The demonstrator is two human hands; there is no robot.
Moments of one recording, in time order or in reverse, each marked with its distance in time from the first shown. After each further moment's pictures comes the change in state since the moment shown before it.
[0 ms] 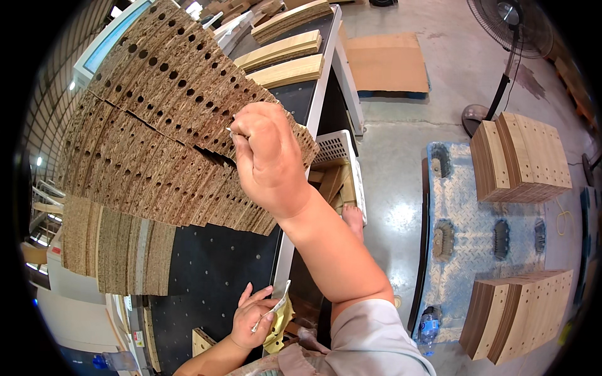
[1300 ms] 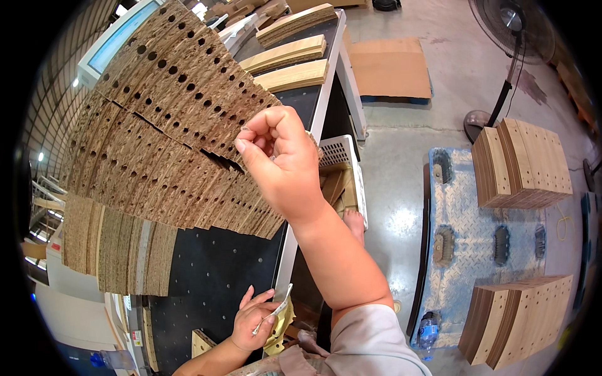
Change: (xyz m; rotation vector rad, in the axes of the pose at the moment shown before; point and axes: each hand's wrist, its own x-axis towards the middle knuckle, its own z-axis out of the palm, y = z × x) left_hand 0.000 0.000 -0.001 -0.001 0.010 0.011; right_hand 0.001 -0.011 -0.008 0.618 -0.027 0.566
